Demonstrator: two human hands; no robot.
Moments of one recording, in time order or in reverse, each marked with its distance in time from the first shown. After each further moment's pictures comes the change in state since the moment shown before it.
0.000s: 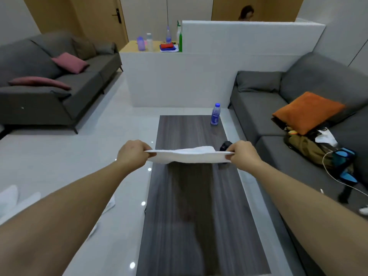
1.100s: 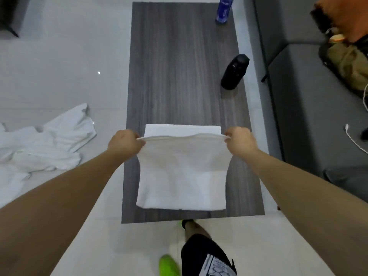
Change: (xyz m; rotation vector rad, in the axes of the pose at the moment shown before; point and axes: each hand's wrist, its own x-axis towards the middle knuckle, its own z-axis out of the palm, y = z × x) left_hand 0.077 -0.069 0.261 0.080 -0.448 -0.270; right_hand 0.108 0.124 0.236 -0.051 -0.283 0.219
